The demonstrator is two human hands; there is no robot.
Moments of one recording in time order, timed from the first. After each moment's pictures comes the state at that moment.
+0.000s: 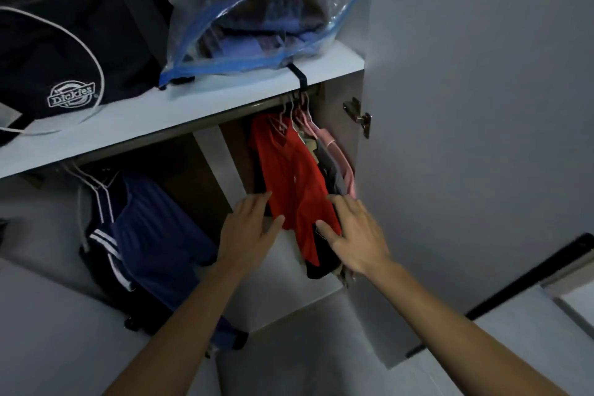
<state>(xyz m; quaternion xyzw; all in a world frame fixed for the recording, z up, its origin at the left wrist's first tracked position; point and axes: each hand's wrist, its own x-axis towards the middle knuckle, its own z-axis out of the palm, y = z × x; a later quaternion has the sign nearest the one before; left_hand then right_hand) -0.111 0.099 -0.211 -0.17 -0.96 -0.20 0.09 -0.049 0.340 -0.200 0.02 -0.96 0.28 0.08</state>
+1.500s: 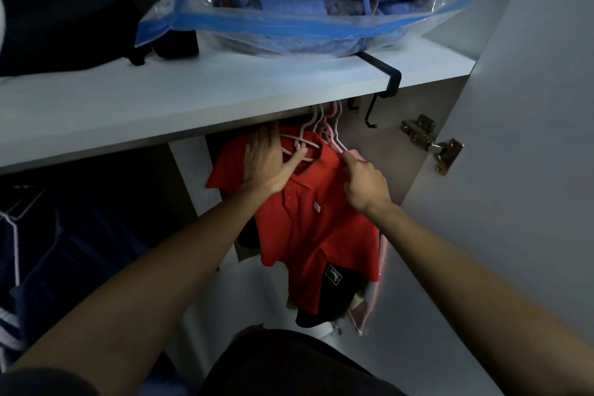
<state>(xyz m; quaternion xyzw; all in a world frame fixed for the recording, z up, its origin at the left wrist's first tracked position) -0.418 0.139 -0.251 -0.15 -0.94 -0.22 0.19 -0.316 0.338 -0.234 -0.07 -0.97 0.19 0.11</state>
